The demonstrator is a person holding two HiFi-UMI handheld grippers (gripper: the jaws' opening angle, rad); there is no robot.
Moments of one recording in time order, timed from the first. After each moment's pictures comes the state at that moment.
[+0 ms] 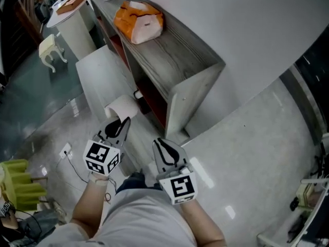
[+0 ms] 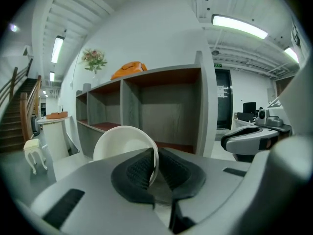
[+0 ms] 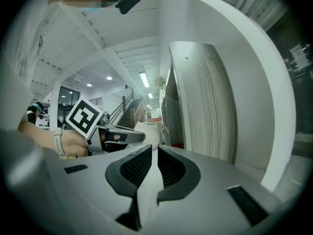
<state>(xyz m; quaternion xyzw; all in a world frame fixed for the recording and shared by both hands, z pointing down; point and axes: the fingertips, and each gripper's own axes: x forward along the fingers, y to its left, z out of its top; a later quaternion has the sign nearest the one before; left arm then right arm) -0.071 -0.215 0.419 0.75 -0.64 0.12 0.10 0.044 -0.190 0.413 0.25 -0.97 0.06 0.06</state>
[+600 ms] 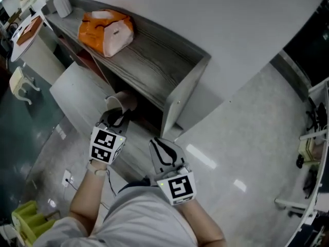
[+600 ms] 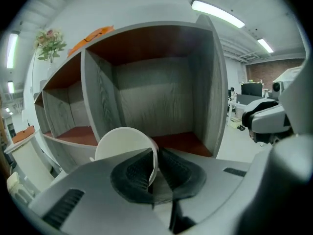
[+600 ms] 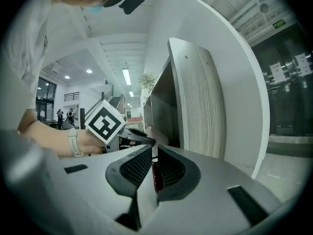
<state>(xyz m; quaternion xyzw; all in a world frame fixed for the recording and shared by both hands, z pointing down) -0.070 -0.300 0.449 0.83 -0.50 0.24 0.07 0.026 -0.208 0.406 0.38 -0.92 0.05 0.07</state>
